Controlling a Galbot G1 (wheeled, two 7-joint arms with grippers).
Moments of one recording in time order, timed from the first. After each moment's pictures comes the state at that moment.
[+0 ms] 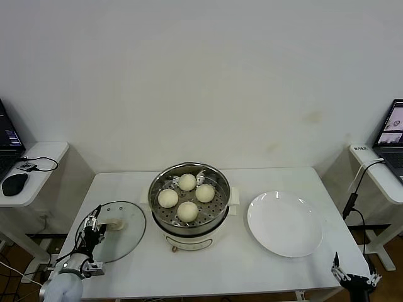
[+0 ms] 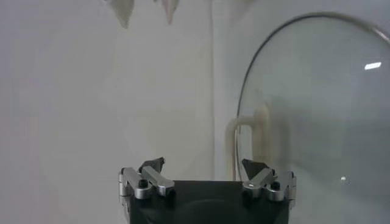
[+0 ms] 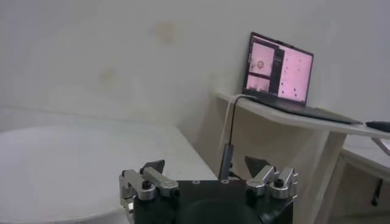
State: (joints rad) left arm 1.24 -1.07 -0.54 -1.39 1.12 -0.09 -0.19; right arm -1.64 1.53 1.01 1.76 0.07 0.22 -0.07
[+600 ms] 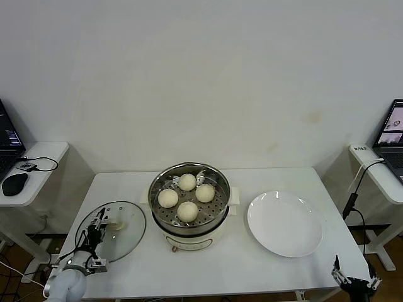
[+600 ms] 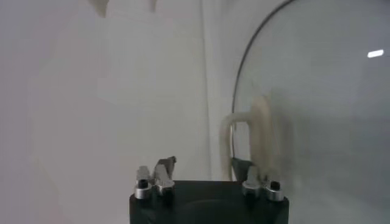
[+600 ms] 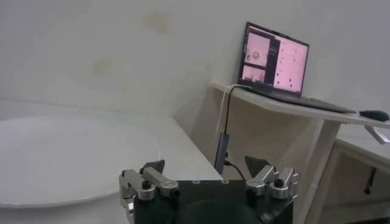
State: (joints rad) left arm 1.18 -1.08 -0.52 -1.32 1.15 -0.07 -0.18; right arm -1.64 1.53 1.01 1.75 0.08 0.21 -0.08
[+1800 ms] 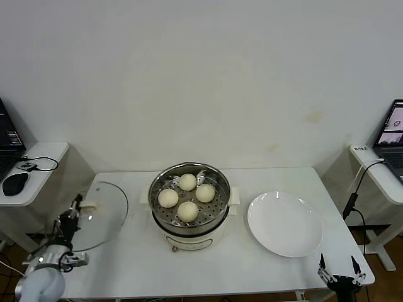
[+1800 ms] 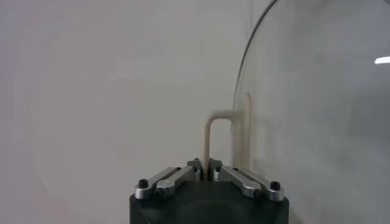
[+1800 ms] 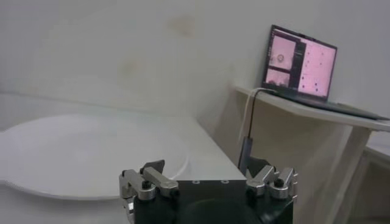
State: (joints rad) left arm 1.34 -1.03 -0.70 -1.66 1.05 0.00 -0.16; right arm -1.66 1.51 0.93 1.76 0.04 0.24 -0.09
